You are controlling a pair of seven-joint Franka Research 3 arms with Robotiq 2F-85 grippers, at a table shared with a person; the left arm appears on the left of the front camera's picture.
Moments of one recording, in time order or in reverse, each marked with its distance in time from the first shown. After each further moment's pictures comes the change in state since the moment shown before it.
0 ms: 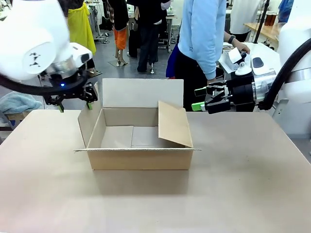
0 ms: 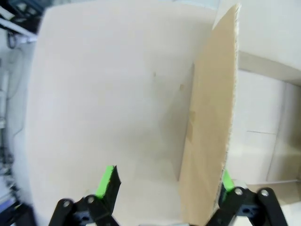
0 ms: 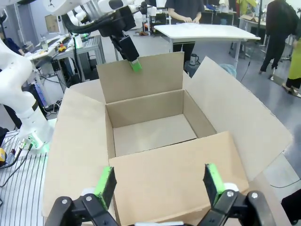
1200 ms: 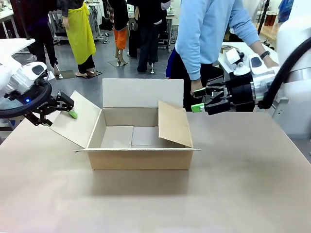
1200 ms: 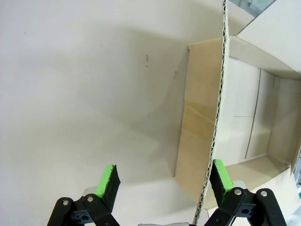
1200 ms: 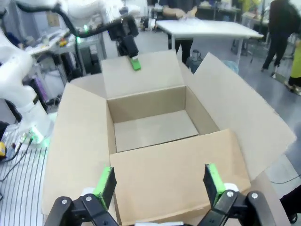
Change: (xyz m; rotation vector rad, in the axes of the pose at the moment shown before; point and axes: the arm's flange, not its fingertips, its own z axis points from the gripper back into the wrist) left arm 0.014 0.115 -0.069 -0.410 0.159 0.071; right arm 0.008 0.001 -0.007 0.018 0.058 0.020
